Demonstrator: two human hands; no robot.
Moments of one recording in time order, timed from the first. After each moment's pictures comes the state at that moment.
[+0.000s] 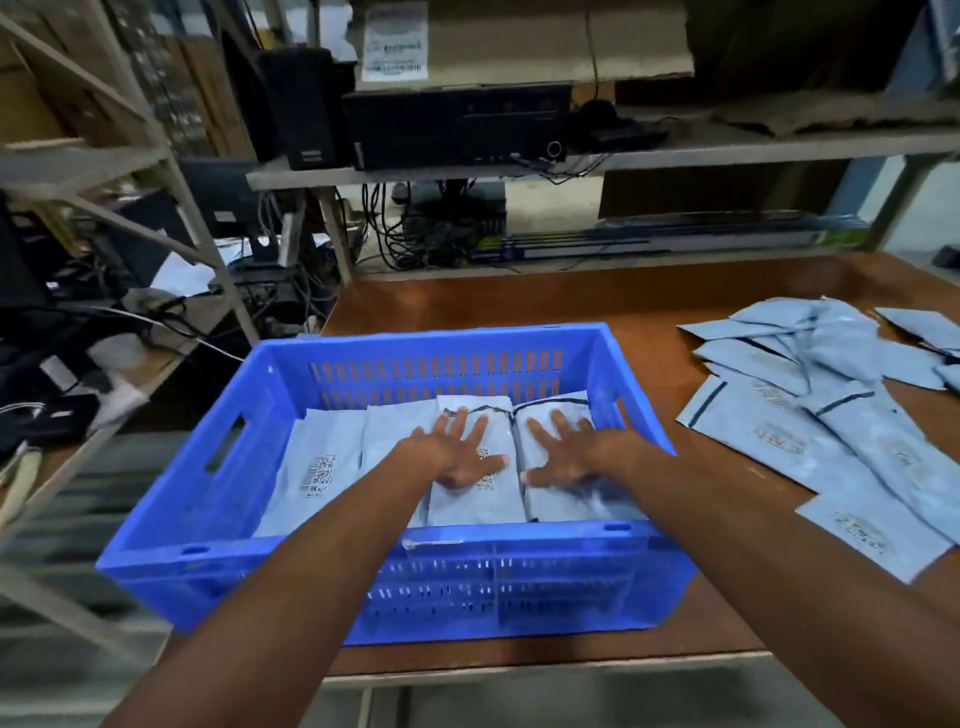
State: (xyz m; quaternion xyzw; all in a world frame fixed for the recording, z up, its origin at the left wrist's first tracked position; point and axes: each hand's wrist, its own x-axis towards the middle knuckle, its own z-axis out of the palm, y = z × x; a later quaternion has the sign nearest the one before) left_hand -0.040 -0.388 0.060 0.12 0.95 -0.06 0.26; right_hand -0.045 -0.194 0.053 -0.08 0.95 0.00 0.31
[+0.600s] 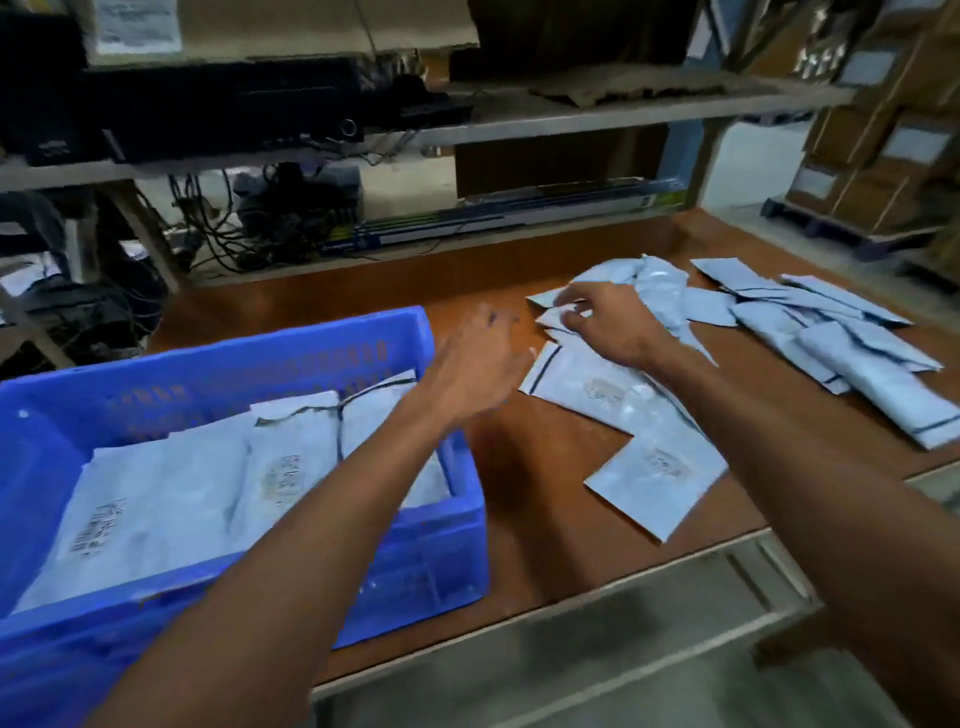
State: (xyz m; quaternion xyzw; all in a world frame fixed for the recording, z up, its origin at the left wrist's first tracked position) left_hand -0.019 -0.151 0.134 0.27 0.94 0.19 -0.06; right_hand -0.016 0.047 0.141 -0.01 0.96 -0.25 -0.13
